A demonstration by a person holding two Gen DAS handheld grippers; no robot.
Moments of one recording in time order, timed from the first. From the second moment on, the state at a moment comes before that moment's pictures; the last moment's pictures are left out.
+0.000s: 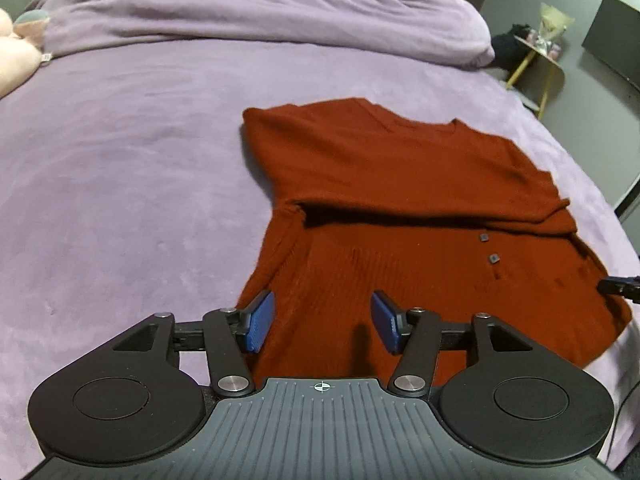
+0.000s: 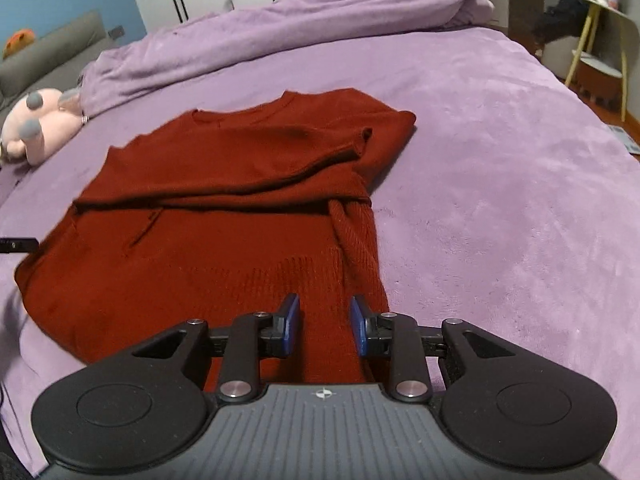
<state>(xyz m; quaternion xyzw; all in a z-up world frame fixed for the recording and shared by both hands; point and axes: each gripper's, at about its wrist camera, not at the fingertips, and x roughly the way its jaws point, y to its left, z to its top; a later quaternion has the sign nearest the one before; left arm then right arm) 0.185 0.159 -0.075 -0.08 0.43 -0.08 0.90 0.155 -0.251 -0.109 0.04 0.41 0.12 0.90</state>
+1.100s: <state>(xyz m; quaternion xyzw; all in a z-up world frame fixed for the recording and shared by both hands) 0.209 0.158 -0.031 -0.12 0.40 -0.09 0.90 0.169 -0.258 -0.083 0.11 0.35 0.16 0.91</state>
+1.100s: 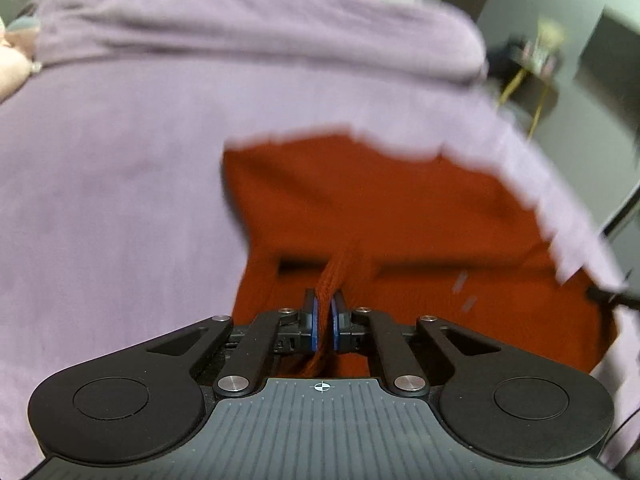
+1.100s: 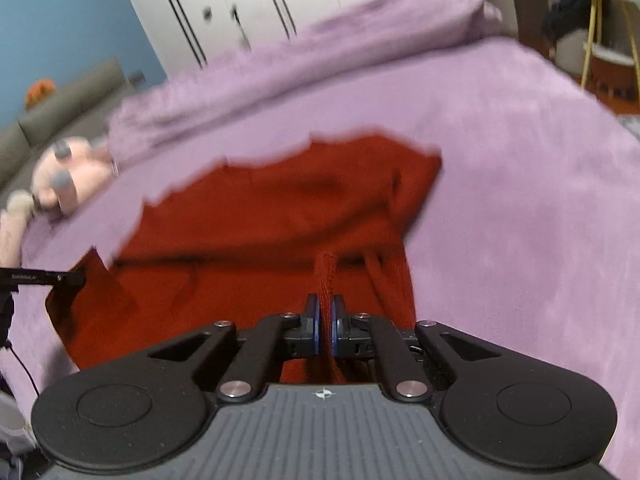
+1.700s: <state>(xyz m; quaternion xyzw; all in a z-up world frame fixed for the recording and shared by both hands) 0.292 0.169 -0.088 -0.14 0.42 -0.03 0.90 0.274 -0.237 -0.106 0.09 0.37 0.12 0.92</state>
